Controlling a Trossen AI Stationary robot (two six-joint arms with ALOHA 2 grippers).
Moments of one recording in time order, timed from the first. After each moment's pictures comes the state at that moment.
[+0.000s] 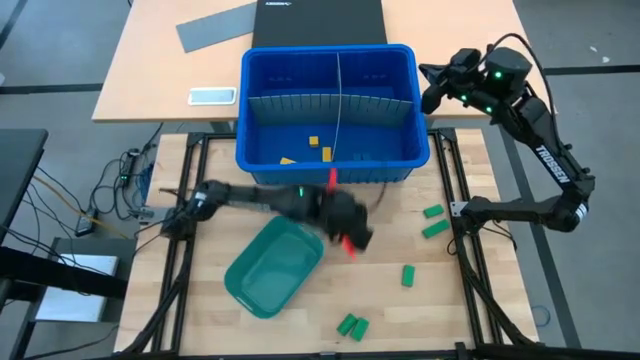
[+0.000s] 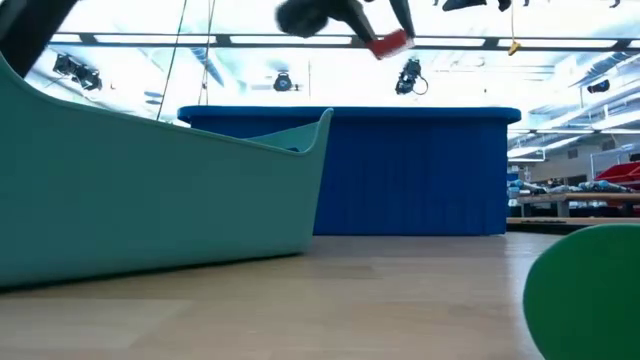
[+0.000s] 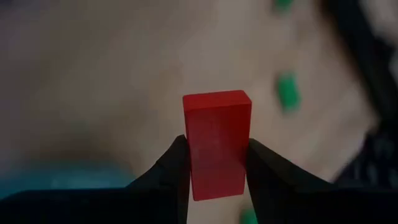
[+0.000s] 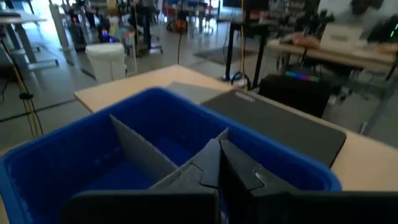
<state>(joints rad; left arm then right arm) -0.17 2.16 2.31 -1.22 -0.17 -1.13 -0.82 1.05 1.47 -0.56 0.00 -0.06</state>
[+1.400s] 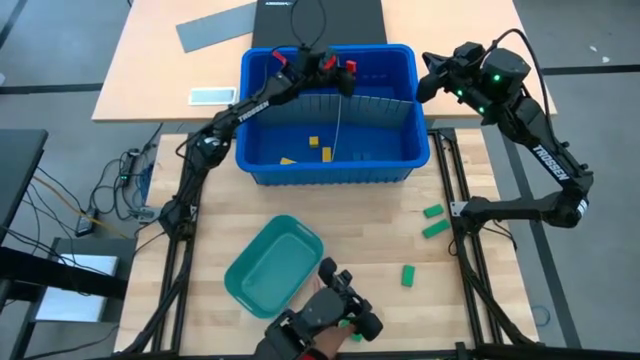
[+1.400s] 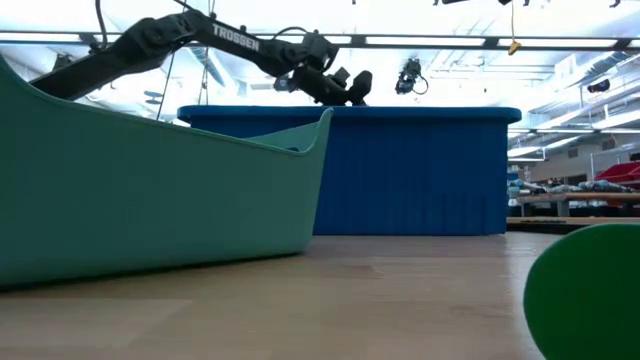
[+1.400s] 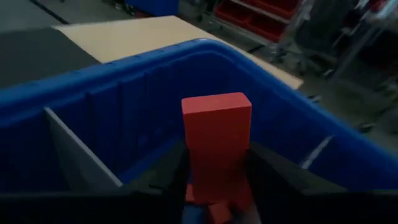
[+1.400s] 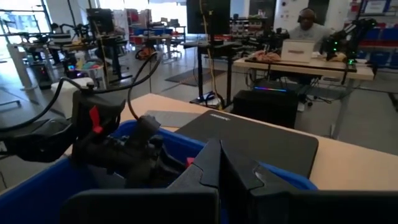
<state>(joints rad) 0.69 2.34 2.35 -0.29 0.10 -0.21 -0.74 1.06 1.47 -0.44 0.23 0.03</state>
